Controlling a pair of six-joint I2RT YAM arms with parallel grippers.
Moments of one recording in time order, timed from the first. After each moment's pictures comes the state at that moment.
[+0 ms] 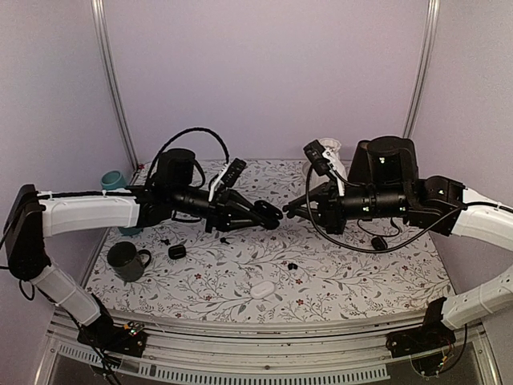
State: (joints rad) left arm -0.72 1.52 1.00 0.21 0.94 0.01; right arm 1.00 1.18 1.12 -0.30 -0.22 0.18
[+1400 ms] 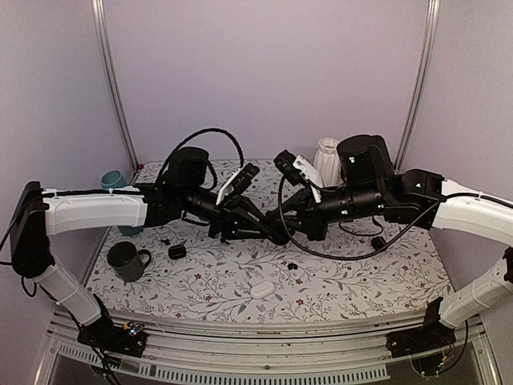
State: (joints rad) left arm -0.81 1.57 1.07 0.17 1.11 -0.02; right arm 1.05 1.33 1.24 -0.36 -0.27 0.07
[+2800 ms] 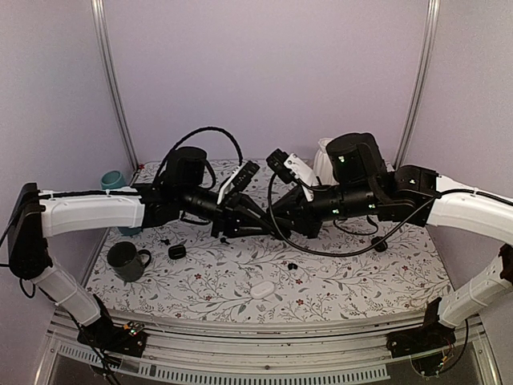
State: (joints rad) left arm -0.82 1.54 1.06 0.17 1.01 -0.02; right arm 1.09 1.38 1.30 -0.41 -0.12 0.05
